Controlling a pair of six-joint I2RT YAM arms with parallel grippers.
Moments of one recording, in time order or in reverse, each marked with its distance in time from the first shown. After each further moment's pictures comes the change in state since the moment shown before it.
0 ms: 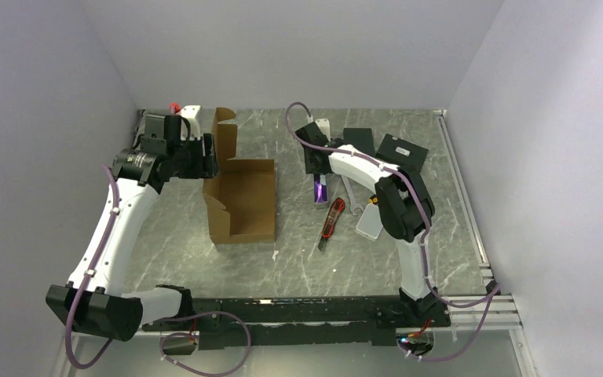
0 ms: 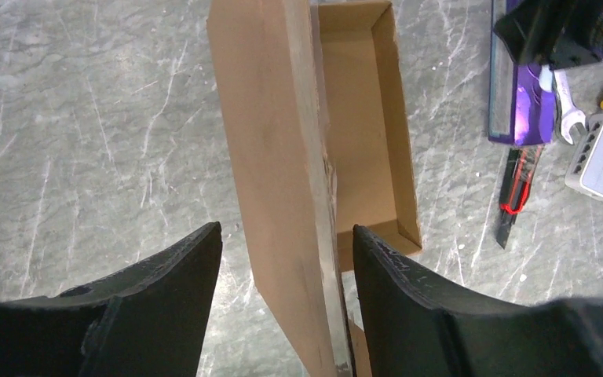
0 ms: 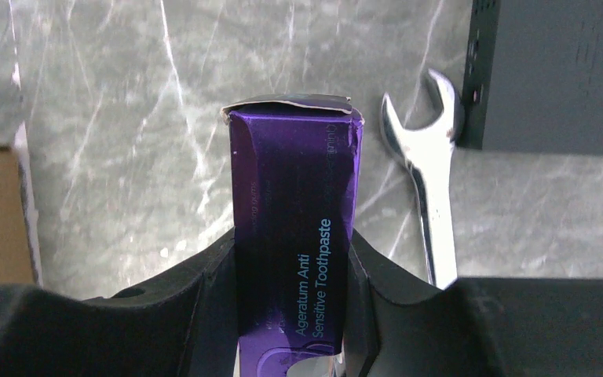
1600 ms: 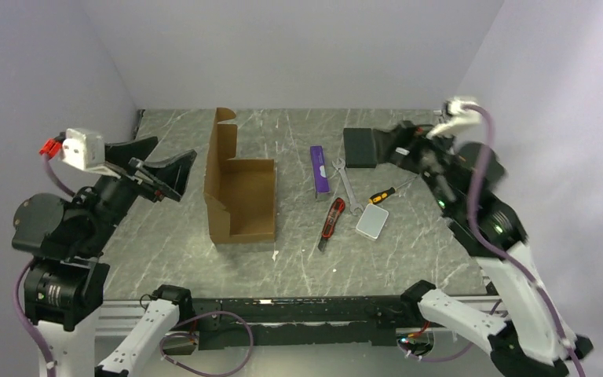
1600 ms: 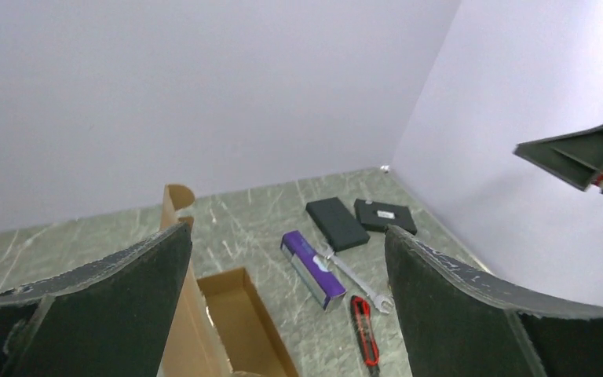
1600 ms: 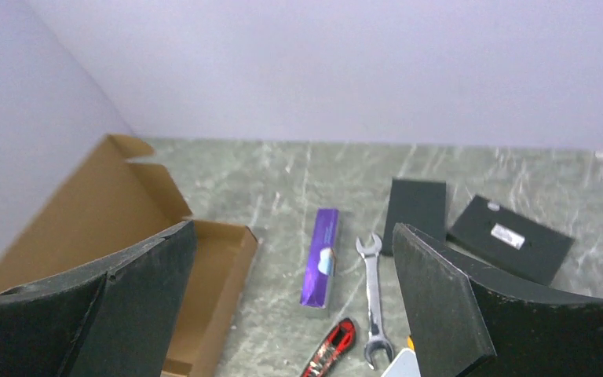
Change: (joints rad) left arm 0.000 -0.532 0.063 0.348 0.175 -0.111; right arm -0.035 -1.096 -0.171 -0.026 -0.107 -0.175
